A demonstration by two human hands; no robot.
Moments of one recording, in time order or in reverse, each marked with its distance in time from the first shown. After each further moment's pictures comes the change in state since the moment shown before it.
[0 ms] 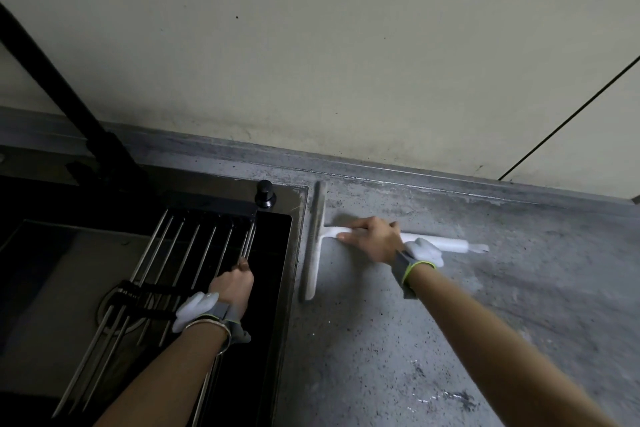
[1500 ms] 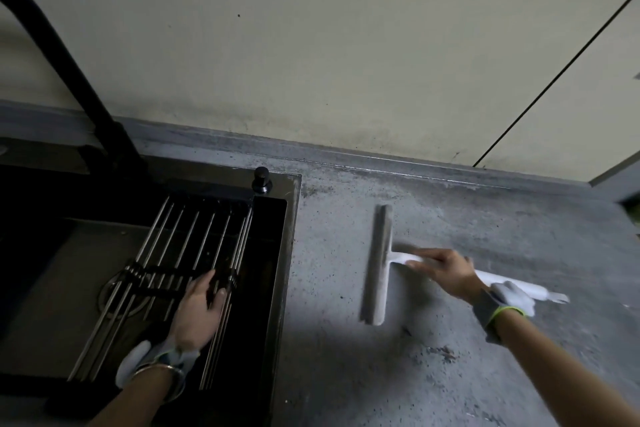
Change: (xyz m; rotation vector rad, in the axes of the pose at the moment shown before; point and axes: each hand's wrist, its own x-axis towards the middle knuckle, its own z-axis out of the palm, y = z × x) left_hand -0.073 -0.036 0.065 -1.024 0.261 -0.116; right_hand -0.123 0.106 -0.027 0.097 0.050 0.176
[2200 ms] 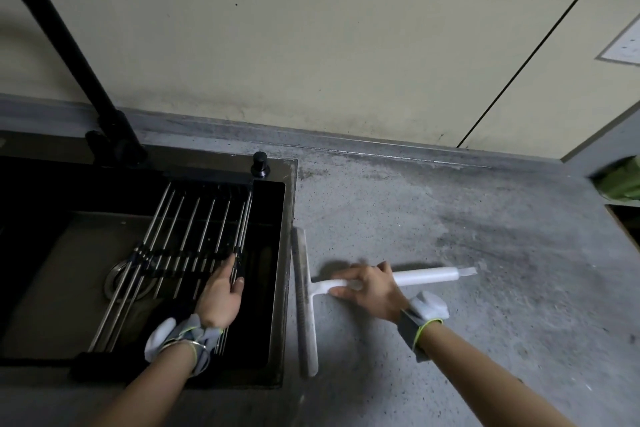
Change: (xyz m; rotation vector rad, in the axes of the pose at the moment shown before) left_hand -0.028 0.008 0.006 -0.023 -0.109 0.052; right_hand -0.073 -0.080 0.102 -0.151 -0.101 -0.282
